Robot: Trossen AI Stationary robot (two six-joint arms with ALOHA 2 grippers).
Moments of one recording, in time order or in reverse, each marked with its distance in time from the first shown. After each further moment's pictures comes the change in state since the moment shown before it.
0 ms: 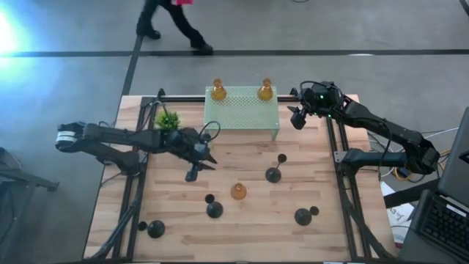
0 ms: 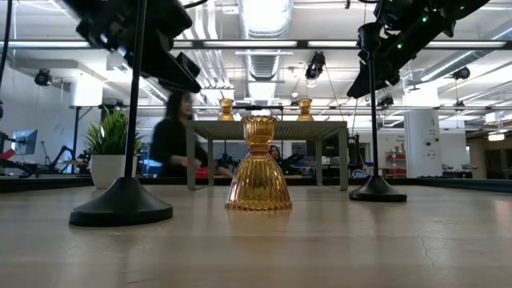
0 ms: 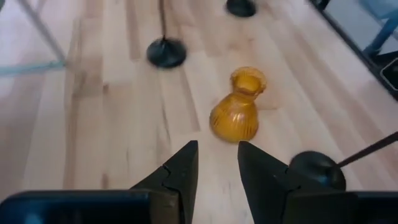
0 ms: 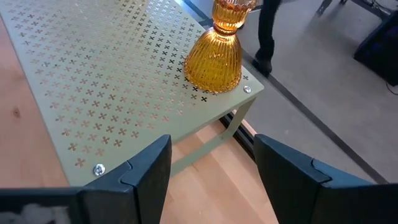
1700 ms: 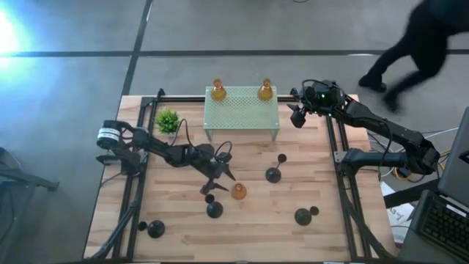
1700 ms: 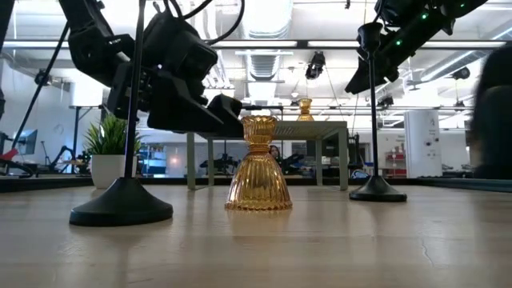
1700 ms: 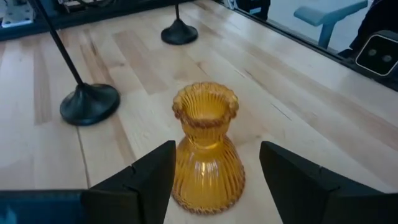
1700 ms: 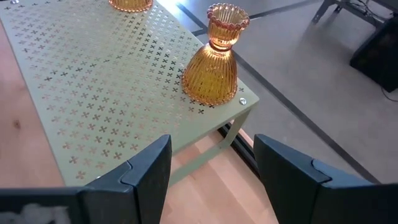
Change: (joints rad) left arm -0.063 0.495 -0.087 0.763 0.207 0.097; right arm 0.000 -0.004 0.015 0.015 0.002 0.004
